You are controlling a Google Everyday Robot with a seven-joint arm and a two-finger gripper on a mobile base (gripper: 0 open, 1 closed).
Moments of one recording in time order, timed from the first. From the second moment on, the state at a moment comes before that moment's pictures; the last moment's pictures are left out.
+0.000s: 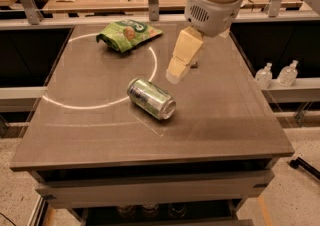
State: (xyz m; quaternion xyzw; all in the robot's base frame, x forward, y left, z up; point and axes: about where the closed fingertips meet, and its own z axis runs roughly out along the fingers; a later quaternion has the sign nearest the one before) arm 0.526 -0.094 0.954 -0.41 0.91 -0.02 0.10
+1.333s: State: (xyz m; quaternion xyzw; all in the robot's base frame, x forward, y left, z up) arm 0.526 0.004 0.922 -0.42 0.91 0.01 0.07
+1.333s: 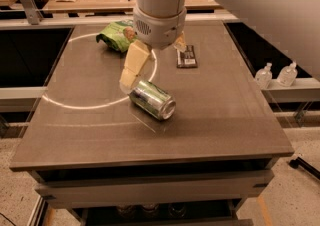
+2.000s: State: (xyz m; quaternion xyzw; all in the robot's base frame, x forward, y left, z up) arm 0.513 0.025 0.892 -0.46 0.88 0.02 0.05
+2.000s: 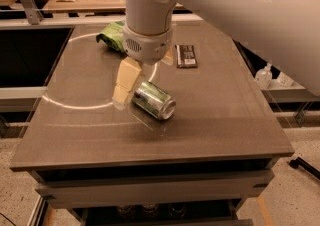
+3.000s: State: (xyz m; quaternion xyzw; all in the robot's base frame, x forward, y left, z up) arm 0.519 0.017 0.846 -0.46 0.89 -0.02 0.01
